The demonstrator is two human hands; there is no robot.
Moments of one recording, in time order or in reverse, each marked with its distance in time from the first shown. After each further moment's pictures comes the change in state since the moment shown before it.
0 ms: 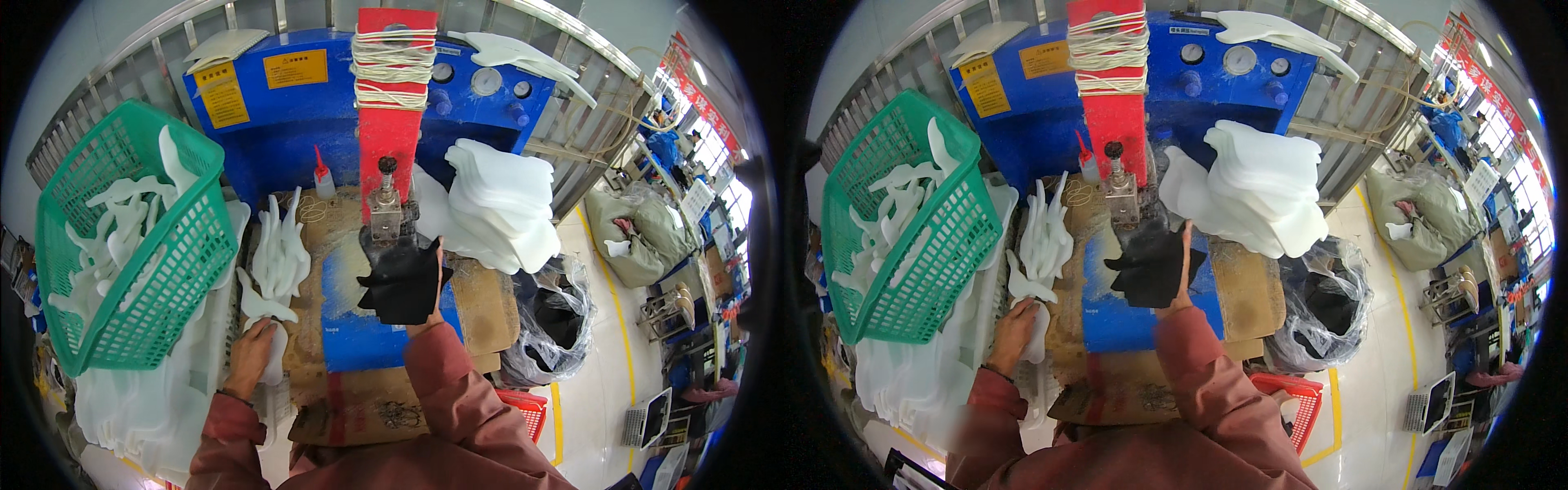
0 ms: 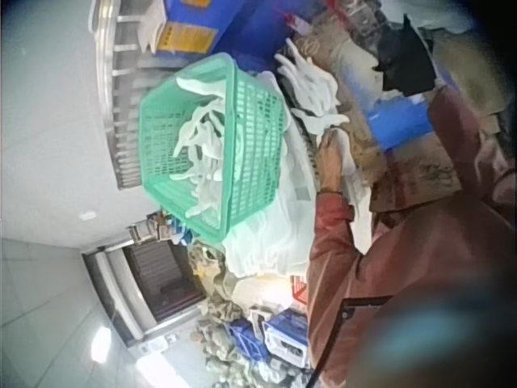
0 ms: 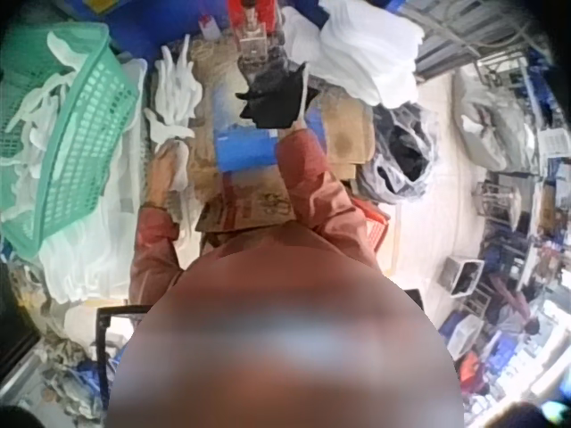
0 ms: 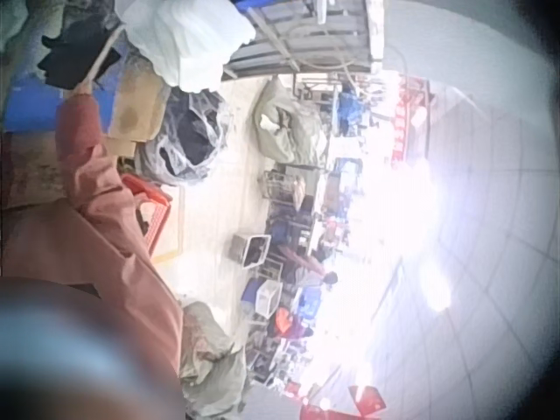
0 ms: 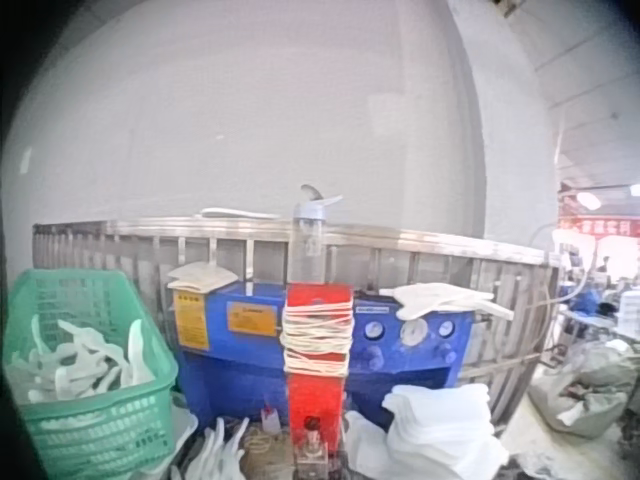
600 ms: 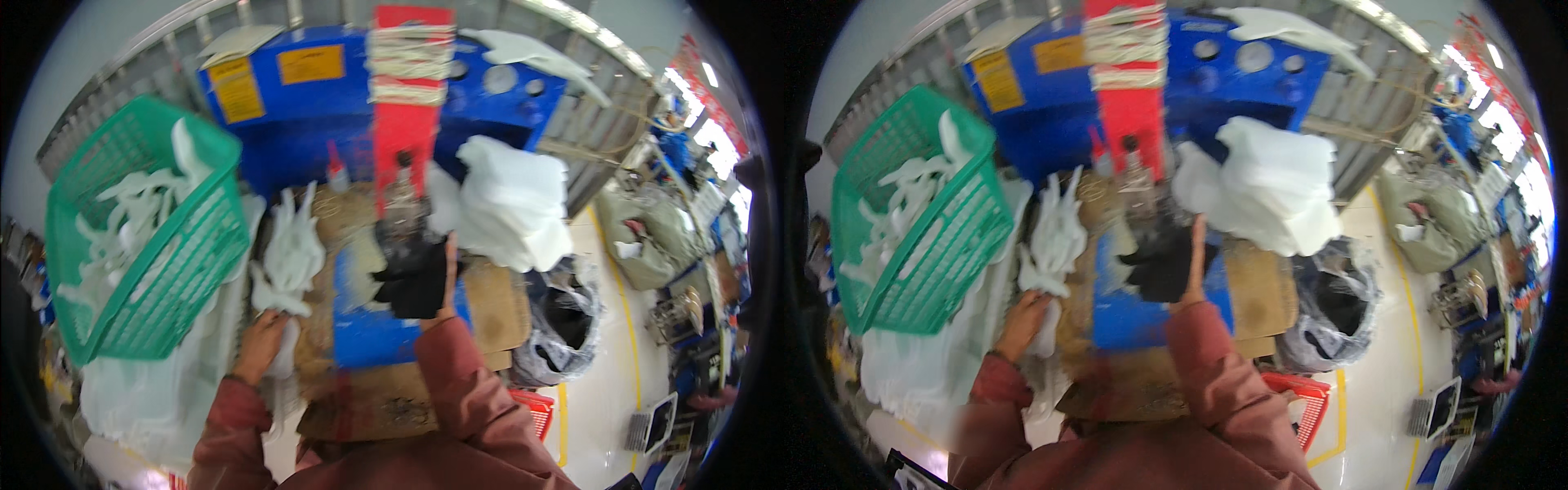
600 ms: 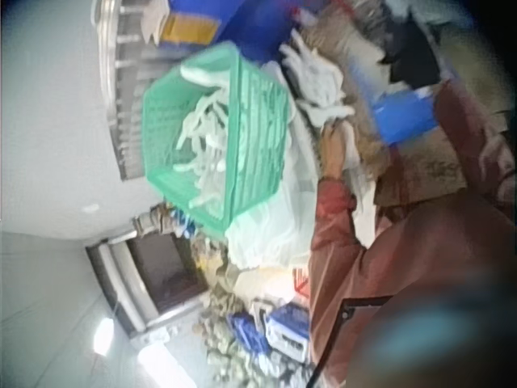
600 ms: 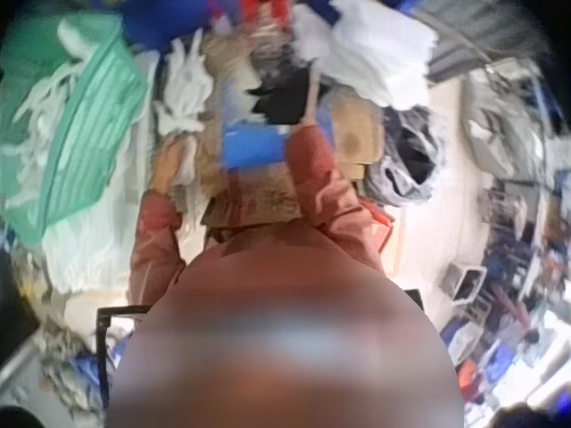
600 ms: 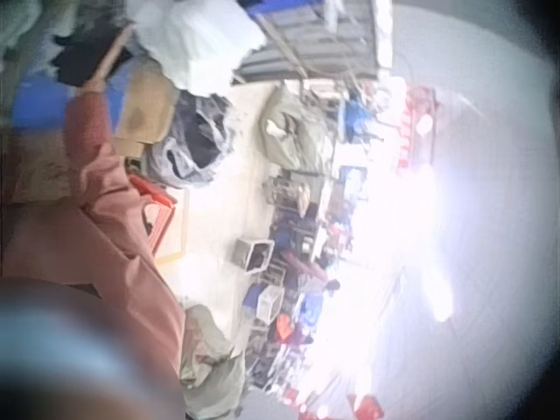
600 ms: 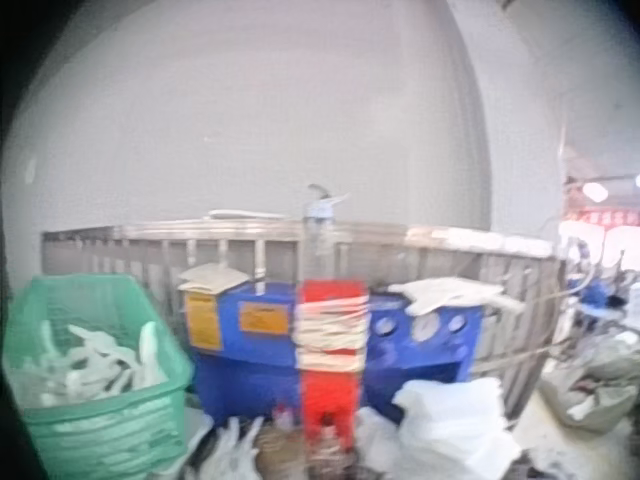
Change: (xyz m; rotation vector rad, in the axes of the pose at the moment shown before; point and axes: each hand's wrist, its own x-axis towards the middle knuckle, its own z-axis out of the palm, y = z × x) left_hand 0.007 -0.008 0.004 -0.035 -0.039 0.016; right_hand -0.010 -0.001 0.021 -0.157 -0.026 -0.096
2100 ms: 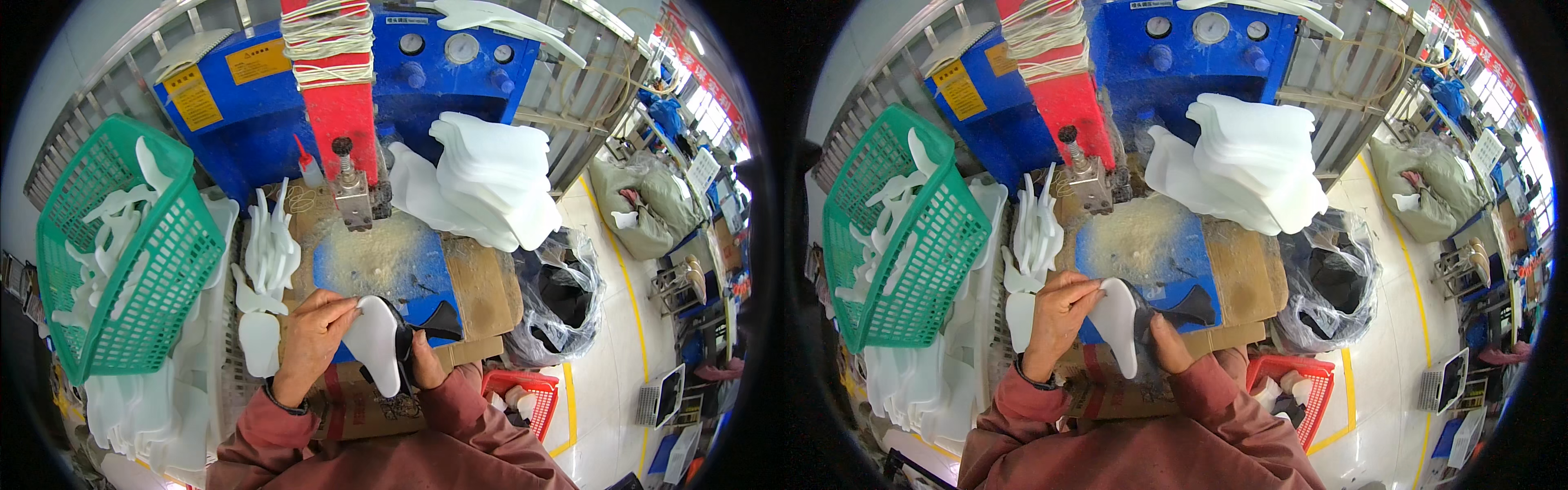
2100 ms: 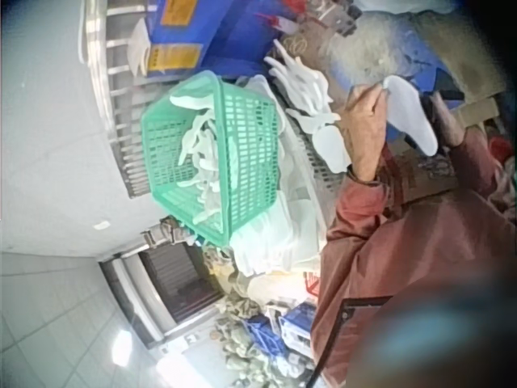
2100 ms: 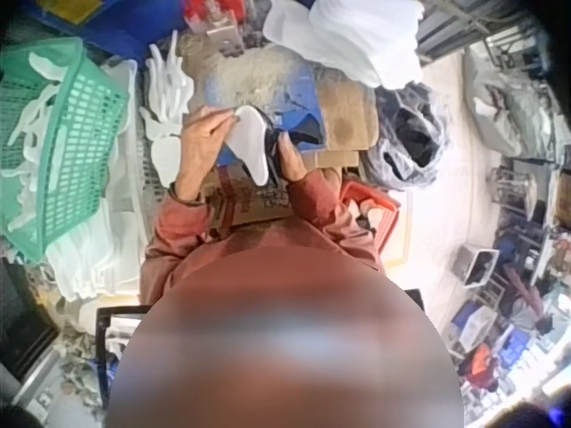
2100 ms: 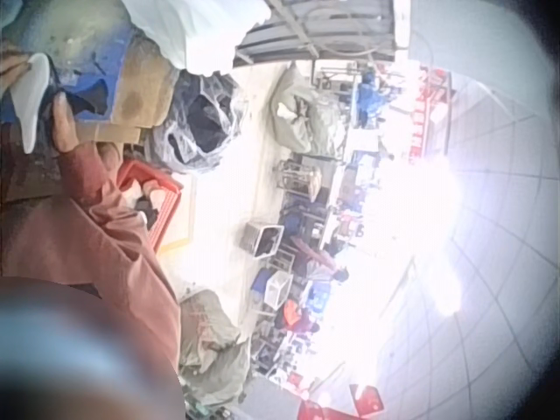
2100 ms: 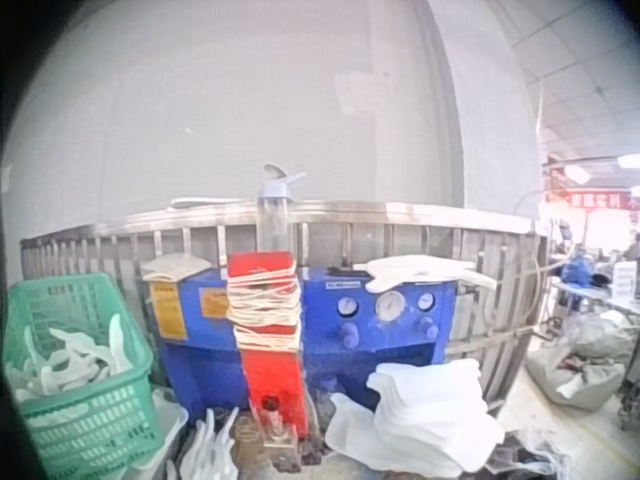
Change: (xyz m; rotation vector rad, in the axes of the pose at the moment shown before) left_hand 0.081 0.201 -0.053 -0.627 0.115 -0.005; right_hand -0.143 0.019 -0.067 -0.527 -0.178 0.181
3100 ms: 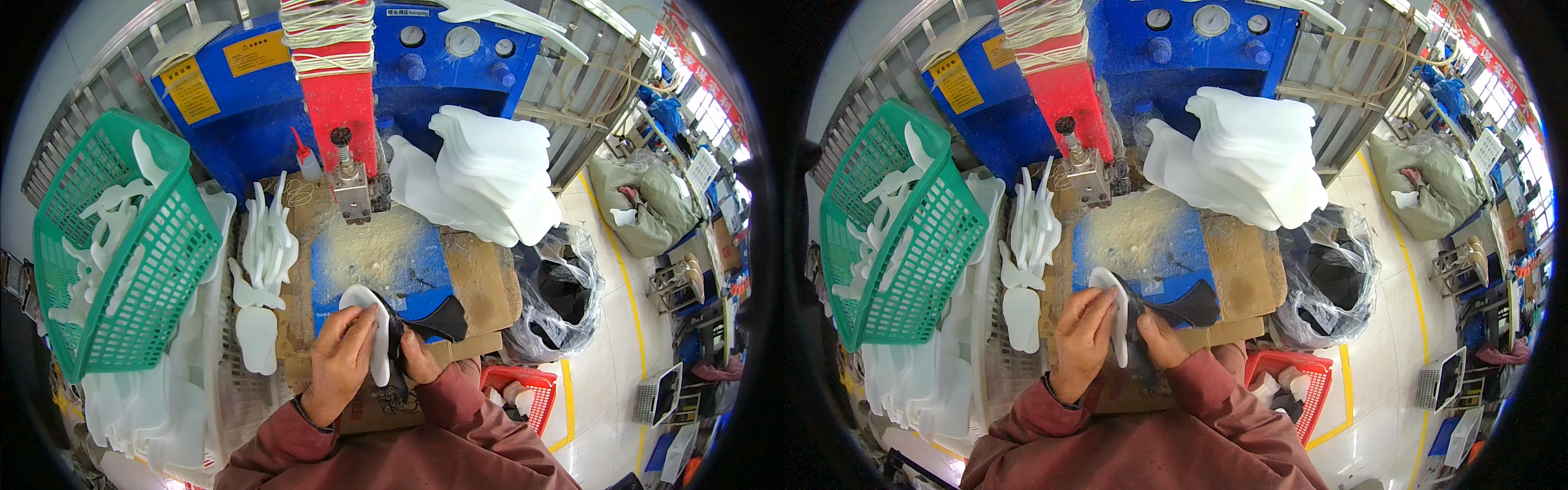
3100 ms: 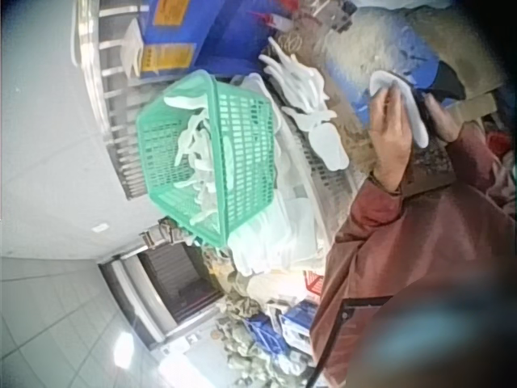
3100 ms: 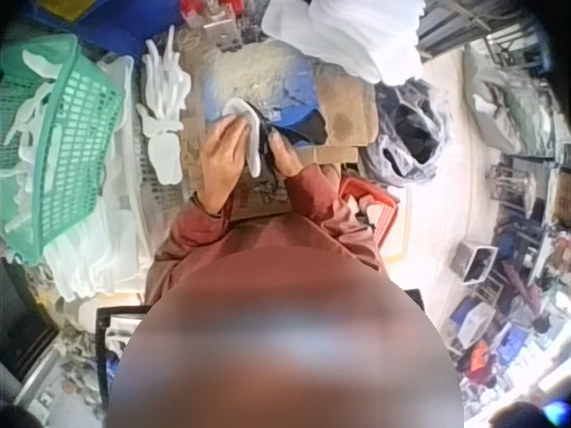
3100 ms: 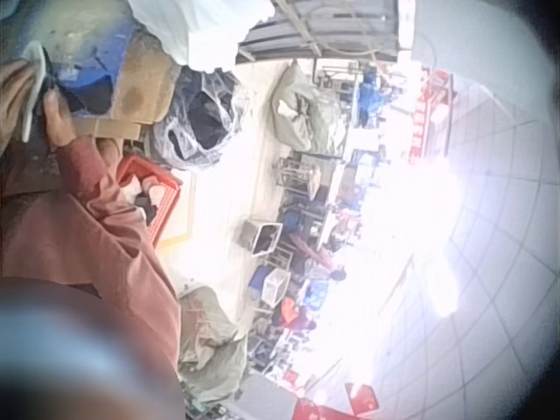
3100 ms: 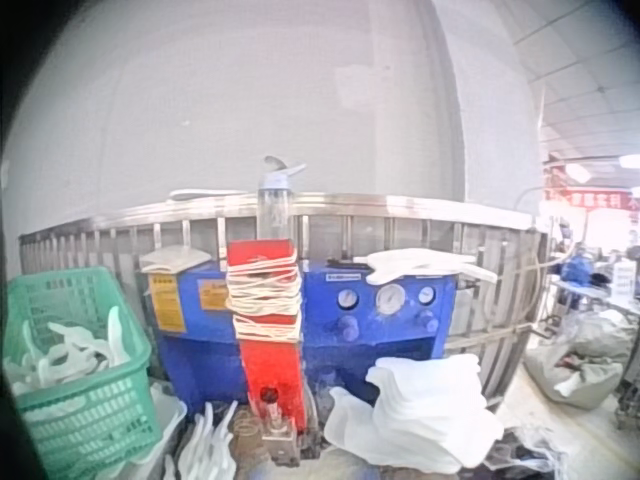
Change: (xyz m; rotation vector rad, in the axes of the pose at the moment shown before) left_hand -0.035 0.020 0.036 0.089 0.185 0.225; right_hand 0.004 0.004 -0.007 -0.304 -0.034 -0.033
